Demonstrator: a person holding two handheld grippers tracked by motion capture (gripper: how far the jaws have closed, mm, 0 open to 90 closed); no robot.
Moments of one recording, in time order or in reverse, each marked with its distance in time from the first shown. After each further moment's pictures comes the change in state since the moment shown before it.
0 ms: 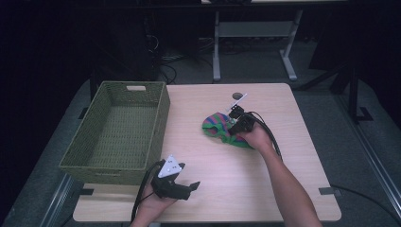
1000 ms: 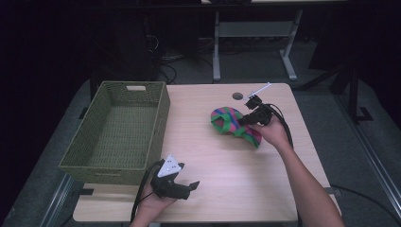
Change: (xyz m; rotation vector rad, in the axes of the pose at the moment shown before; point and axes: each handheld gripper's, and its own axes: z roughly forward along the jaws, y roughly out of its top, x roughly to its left) left arm 0.001 0.000 -0.001 -0.002 0.002 -0.011; right arm -0.018 -0.015 -0.069 -0.169 0.057 0.066
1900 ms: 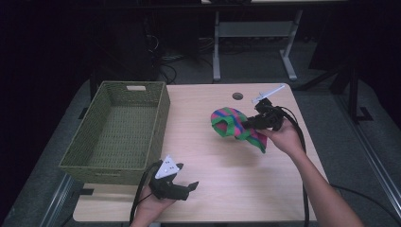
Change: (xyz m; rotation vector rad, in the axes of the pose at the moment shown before) left arm -0.001 -0.001 -0.006 -0.008 0.002 0.008; right arm 0.026 -0.018 -0.052 -0.077 0.052 -0.084
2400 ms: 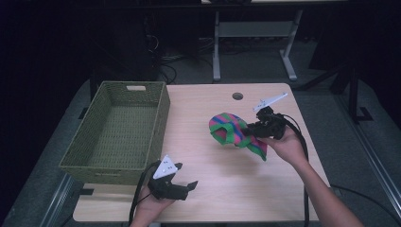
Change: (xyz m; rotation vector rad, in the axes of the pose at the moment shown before) left arm 0.001 -0.001 -0.003 -0.022 0.005 -0.017; right arm 0.022 -0.016 -0.010 -0.028 0.023 -0.034
